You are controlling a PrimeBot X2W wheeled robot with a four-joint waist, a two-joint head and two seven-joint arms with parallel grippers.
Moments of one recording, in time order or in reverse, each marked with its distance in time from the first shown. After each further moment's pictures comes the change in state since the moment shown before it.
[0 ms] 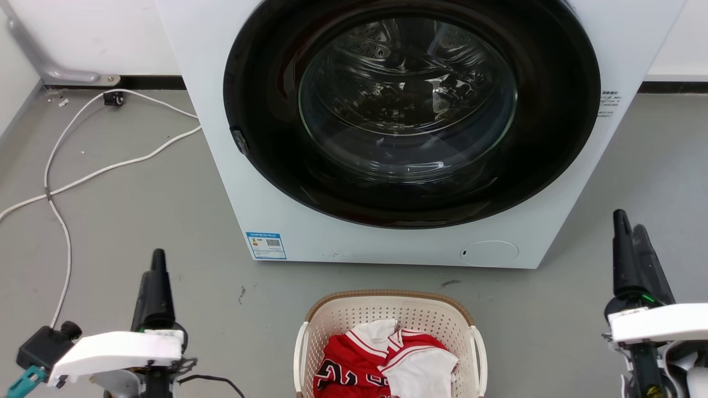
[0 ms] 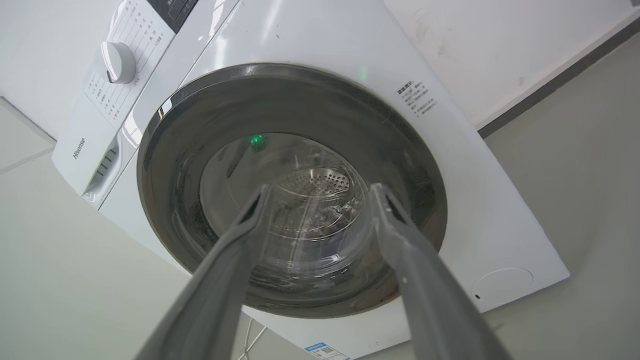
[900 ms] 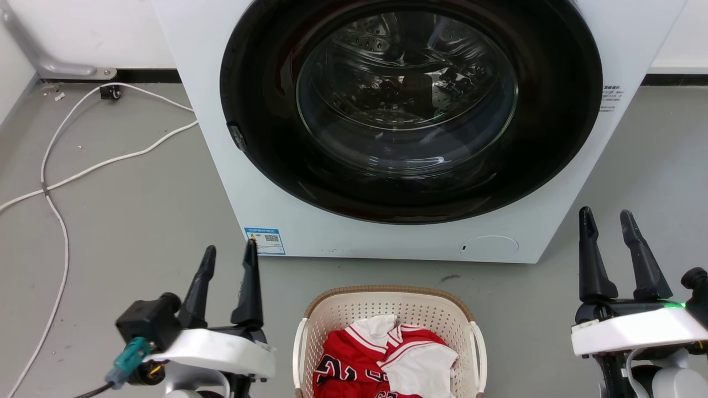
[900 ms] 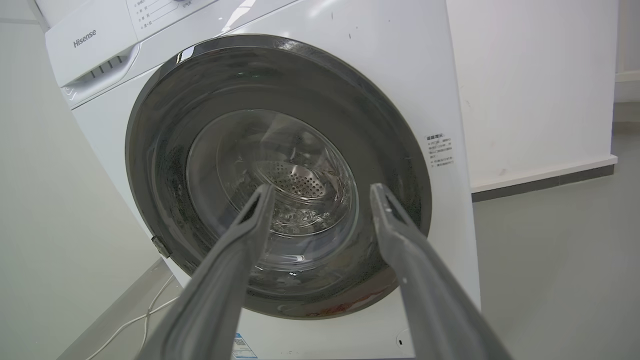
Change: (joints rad) left arm 0.026 0.037 -0.277 -0.107 0.609 0.067 -0.079; right arm 0.026 0.000 0.086 -0.089 -0.441 0.000 -0.079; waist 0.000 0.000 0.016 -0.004
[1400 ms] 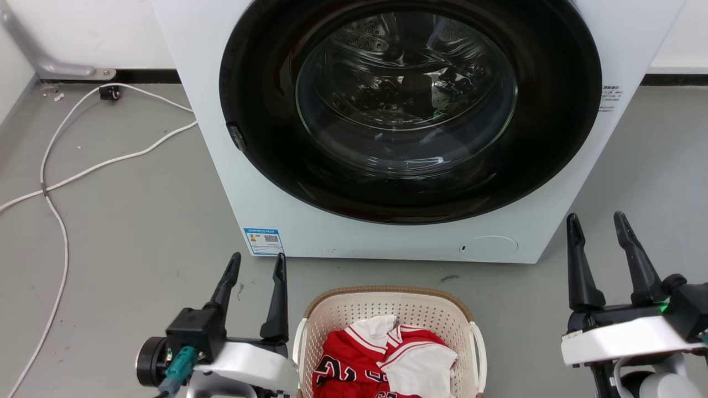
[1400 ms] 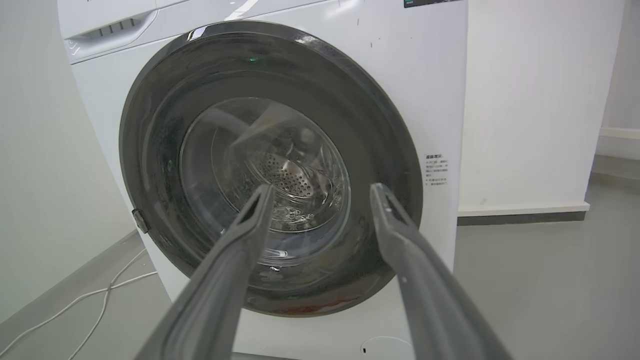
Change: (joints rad) left arm -0.007 0.071 -0.159 0.008 0.139 0.112 -0.037; right arm 0.015 0.000 0.021 -0.015 -0.179 0.000 -0.036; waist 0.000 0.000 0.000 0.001
